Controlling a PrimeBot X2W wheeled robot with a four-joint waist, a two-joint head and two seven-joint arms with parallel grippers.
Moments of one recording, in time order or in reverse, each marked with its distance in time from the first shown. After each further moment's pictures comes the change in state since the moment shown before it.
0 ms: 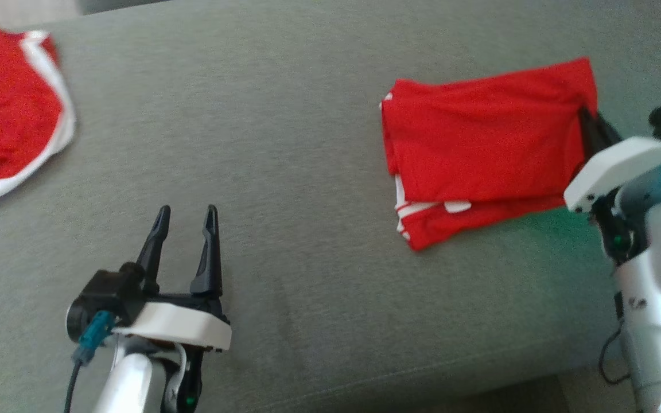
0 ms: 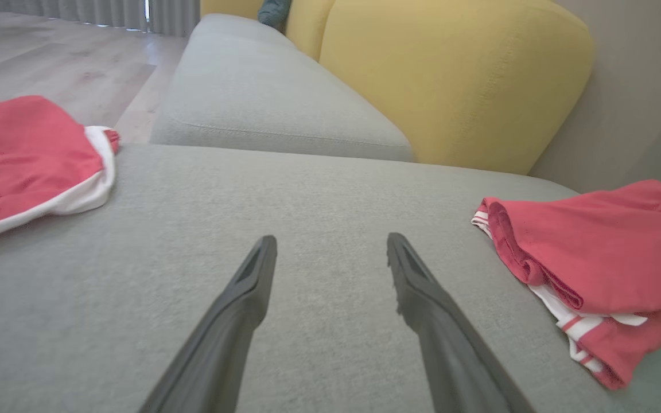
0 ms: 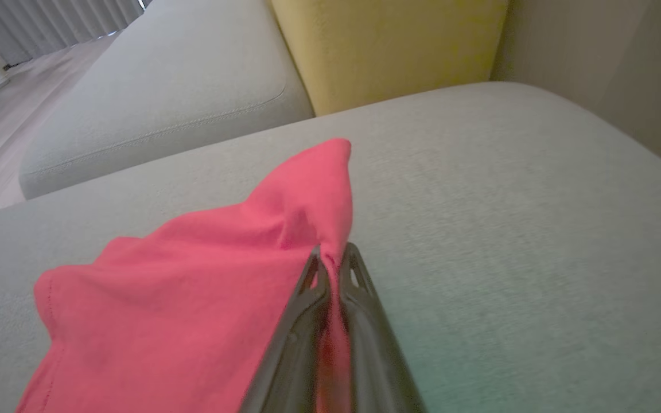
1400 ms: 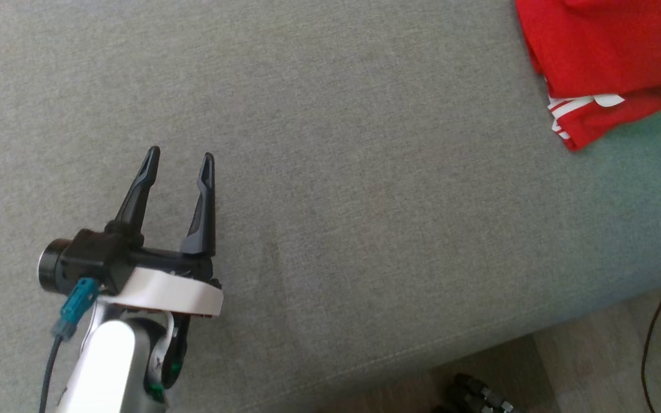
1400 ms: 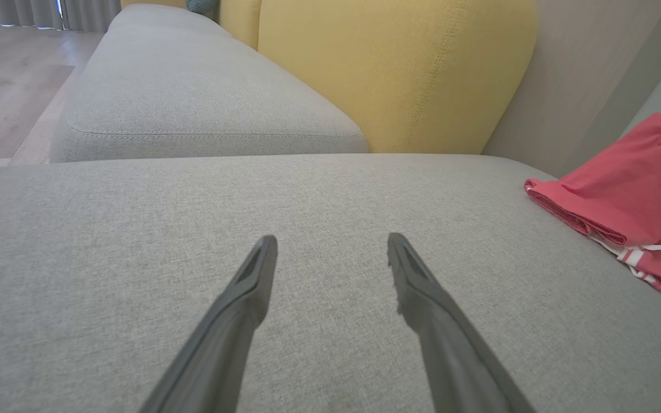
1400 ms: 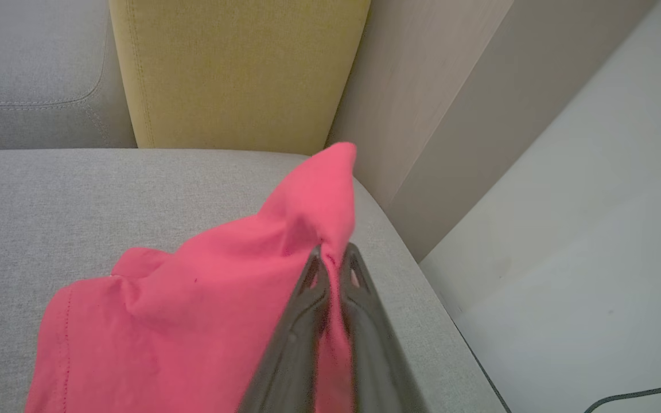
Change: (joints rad) left arm -0.085 0.076 -0.032 -0.161 0.053 0.015 0.067; right arm -0.456 -0.149 -0.165 0.380 -0.442 0.000 -0.148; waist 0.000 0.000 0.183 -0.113
